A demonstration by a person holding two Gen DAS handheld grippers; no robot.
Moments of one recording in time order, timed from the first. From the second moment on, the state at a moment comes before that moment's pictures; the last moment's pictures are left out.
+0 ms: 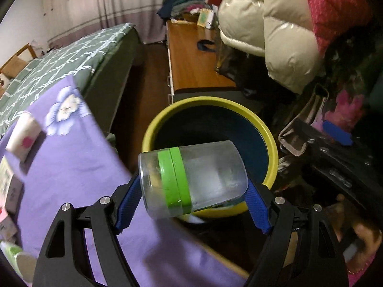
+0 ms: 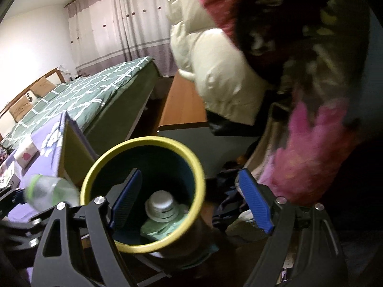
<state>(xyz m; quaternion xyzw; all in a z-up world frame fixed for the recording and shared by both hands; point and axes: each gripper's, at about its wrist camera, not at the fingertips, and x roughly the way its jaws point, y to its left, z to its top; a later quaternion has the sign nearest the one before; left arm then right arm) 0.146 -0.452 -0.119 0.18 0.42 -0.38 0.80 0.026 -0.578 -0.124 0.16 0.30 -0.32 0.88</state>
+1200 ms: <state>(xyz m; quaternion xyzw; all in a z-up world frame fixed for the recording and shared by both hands) 0.188 -0.160 -0.043 0.04 0.35 -0.15 0.93 0.100 -0.455 -0.101 0.14 0.32 -0.14 0.93</state>
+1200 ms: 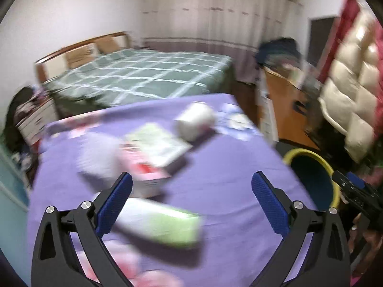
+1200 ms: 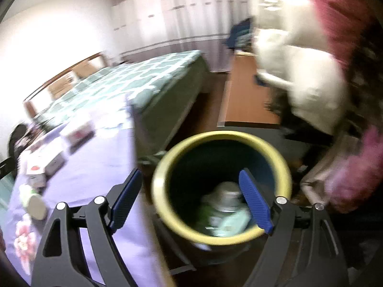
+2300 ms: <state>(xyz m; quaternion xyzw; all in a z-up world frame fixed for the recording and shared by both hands) 0.265 0.087 -0.127 -0.02 0.34 0.08 0.94 0.307 -0.150 -0.098 0.03 0.41 0.12 0.90</state>
